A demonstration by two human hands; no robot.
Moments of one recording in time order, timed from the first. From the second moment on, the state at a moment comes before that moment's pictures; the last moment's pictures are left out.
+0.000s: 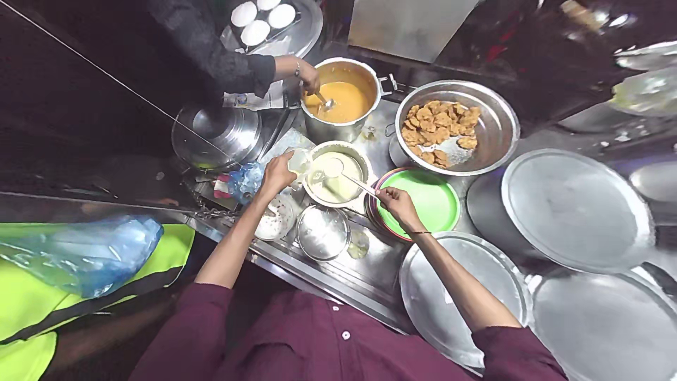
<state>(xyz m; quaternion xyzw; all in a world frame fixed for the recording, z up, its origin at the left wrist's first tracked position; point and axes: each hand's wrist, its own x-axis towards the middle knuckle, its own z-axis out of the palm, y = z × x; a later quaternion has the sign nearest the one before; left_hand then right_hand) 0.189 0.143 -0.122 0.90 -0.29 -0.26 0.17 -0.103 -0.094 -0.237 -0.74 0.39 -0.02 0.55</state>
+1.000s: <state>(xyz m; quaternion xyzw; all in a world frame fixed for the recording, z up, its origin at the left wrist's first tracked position) 0.181 0.133 -0.118 0.87 -0.21 -0.32 0.30 -0.094 -0.094 -0.203 -0.88 0.39 0.02 0.27</state>
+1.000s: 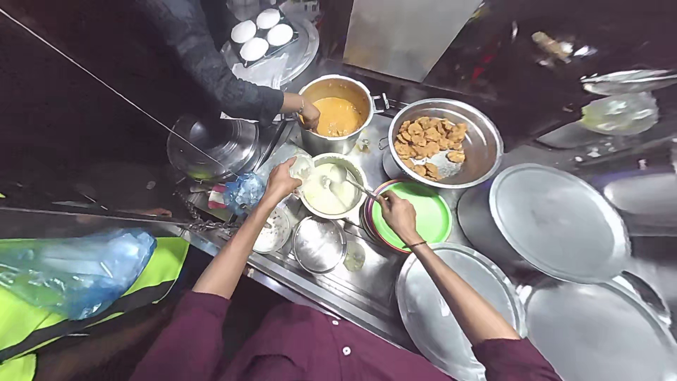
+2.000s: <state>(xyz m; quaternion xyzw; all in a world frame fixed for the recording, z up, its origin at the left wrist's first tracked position) 0.197 0.133 -0.122 0.88 -0.22 -0.31 0.27 -0.068 -0.070 -0.287 -0.75 0.40 0.02 0.52</state>
